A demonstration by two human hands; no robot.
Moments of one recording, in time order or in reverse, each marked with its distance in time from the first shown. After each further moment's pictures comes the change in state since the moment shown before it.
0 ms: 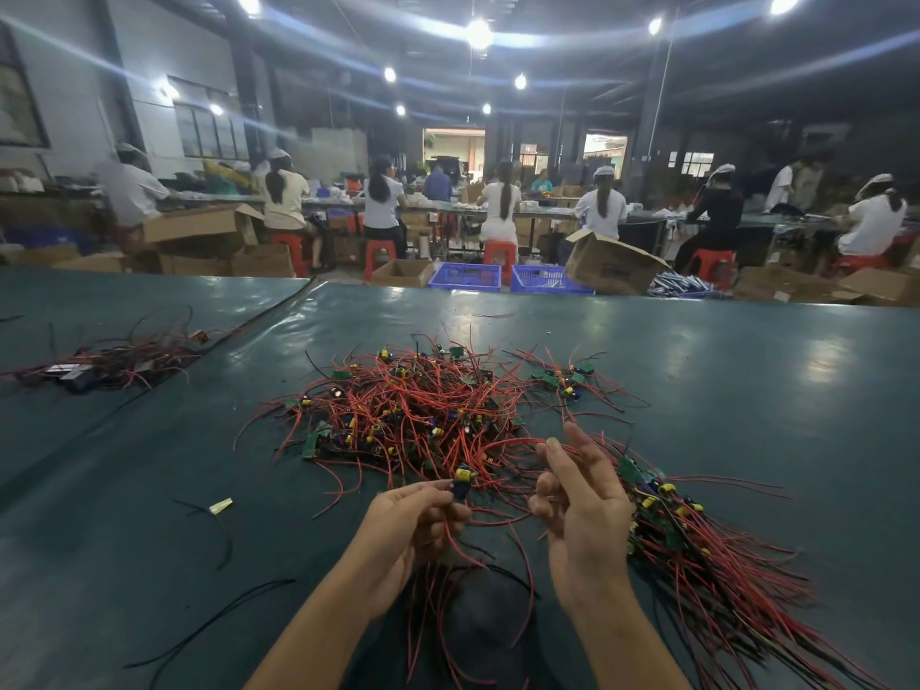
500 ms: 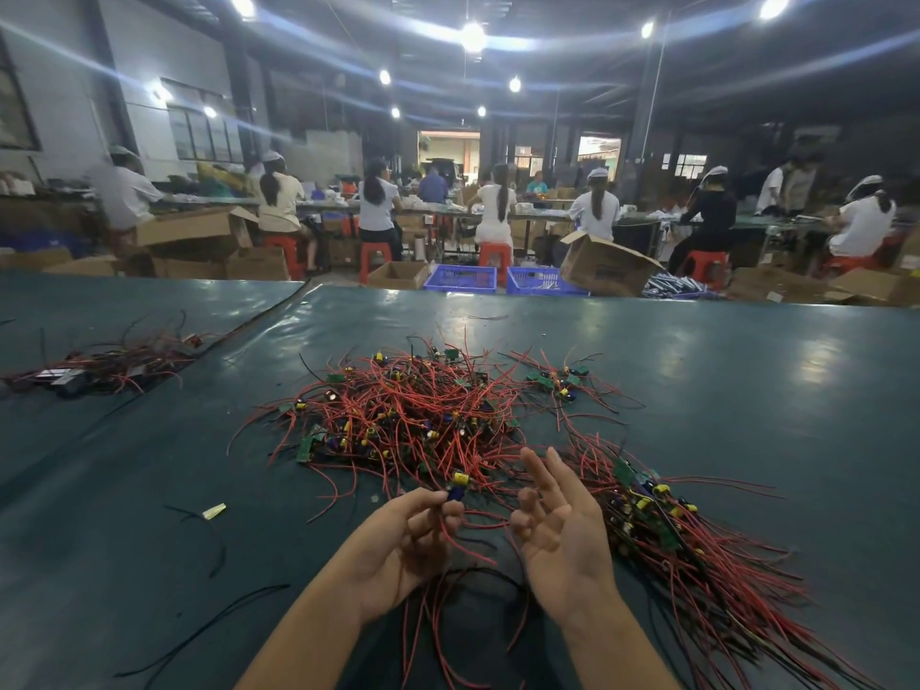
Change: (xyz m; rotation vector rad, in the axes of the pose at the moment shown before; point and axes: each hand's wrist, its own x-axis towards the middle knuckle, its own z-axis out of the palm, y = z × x) left_hand -0.005 0.006 0.001 -0.217 -0.092 -0.269; right_hand -0.001 0.008 -0.002 0.112 0.018 0.334
